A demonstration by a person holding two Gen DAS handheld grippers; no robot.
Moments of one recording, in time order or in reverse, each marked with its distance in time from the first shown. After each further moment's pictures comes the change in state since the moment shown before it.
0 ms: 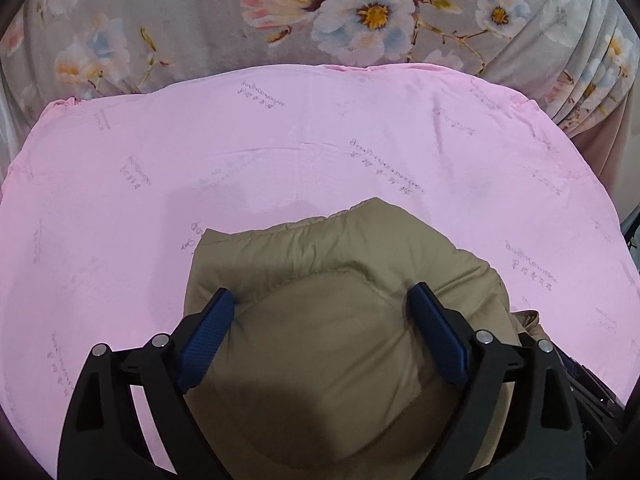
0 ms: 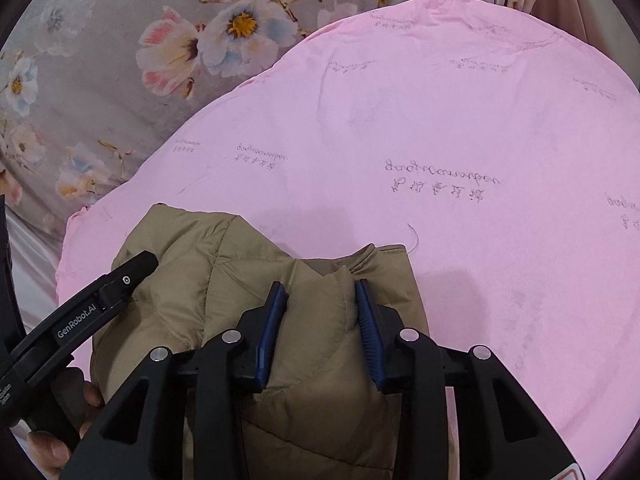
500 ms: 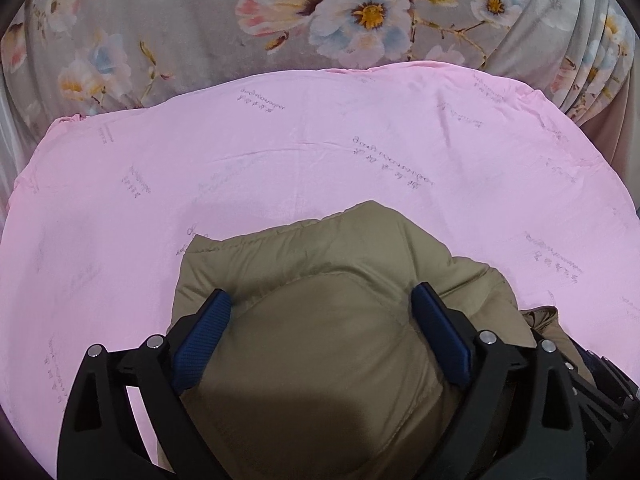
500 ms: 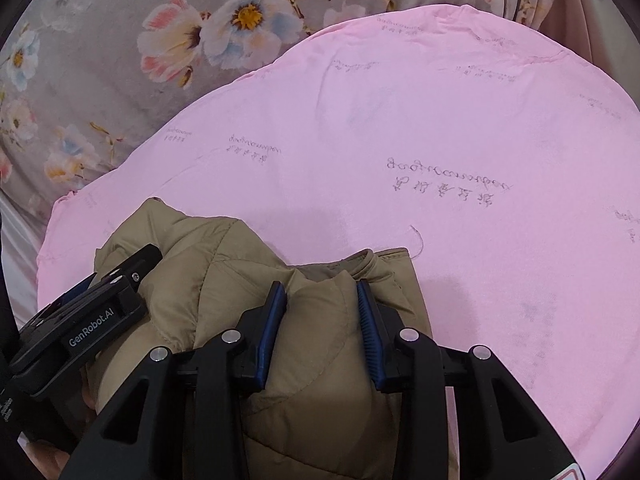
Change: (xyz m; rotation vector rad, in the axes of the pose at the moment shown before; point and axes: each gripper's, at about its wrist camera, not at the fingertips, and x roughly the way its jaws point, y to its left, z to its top) left arm 0.019 -0.010 -0.013 0.040 -0.054 0.058; right arm 0.011 0.002 -0.008 -0.041 -0.026 -0.031
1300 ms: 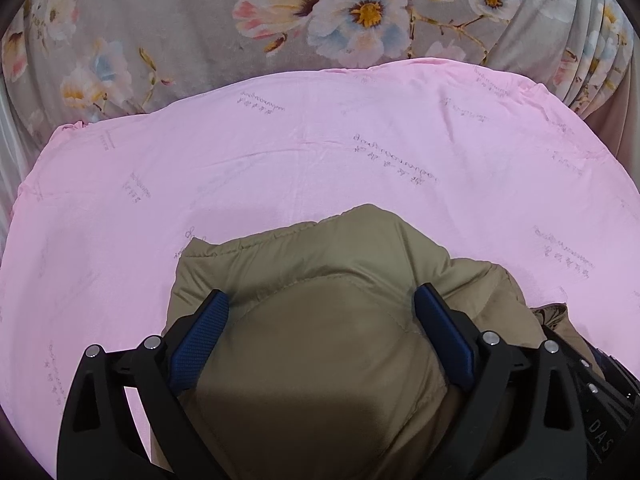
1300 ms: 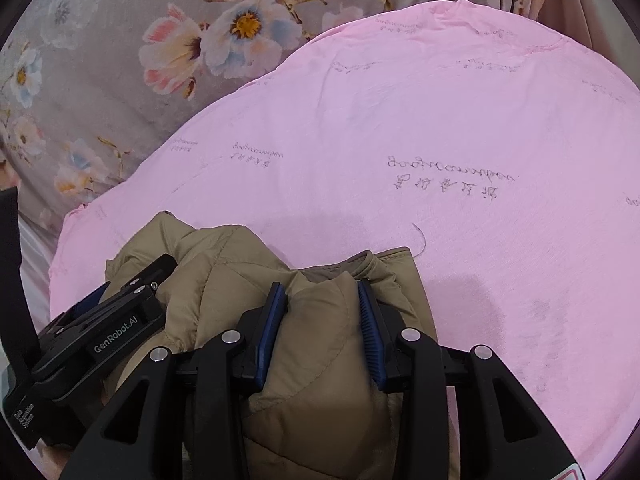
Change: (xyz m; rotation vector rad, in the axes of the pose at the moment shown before) left arm 0.006 -0.005 -0.004 0.011 -0.011 0.020; right arm -0.002 -0.015 -0.002 0.076 -0.034 0.104
